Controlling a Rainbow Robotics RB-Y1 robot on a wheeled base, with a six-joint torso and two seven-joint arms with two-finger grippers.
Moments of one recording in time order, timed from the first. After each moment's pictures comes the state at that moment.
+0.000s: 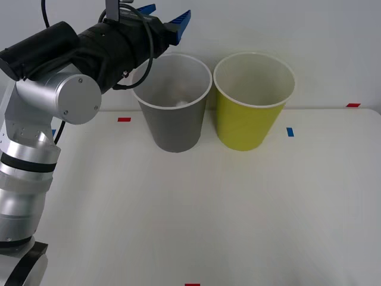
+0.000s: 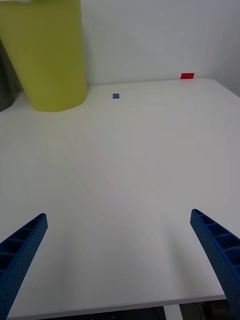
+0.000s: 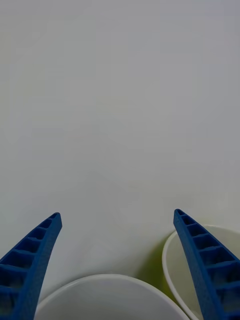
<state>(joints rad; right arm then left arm) 1.24 -0.07 0.01 -1.95 0.35 -0.74 1.05 -0.61 0.32 -0.09 -1.81 0.69 0.61 -1.69</state>
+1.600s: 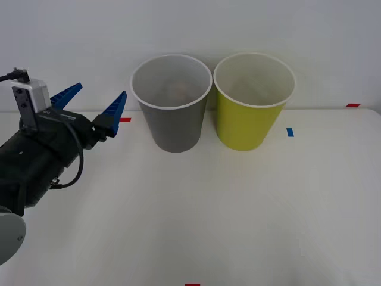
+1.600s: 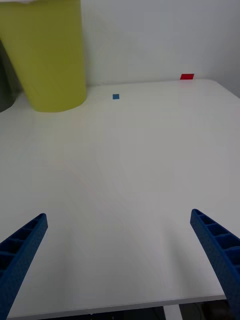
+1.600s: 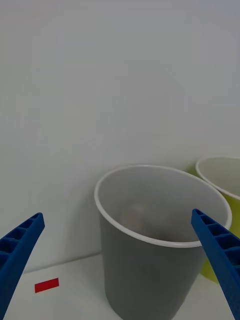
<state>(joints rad) 1.24 -0.07 0.01 -1.95 0.35 -0.74 1.05 0.14 0.45 0.01 -2.29 0.75 0.40 -1.72</state>
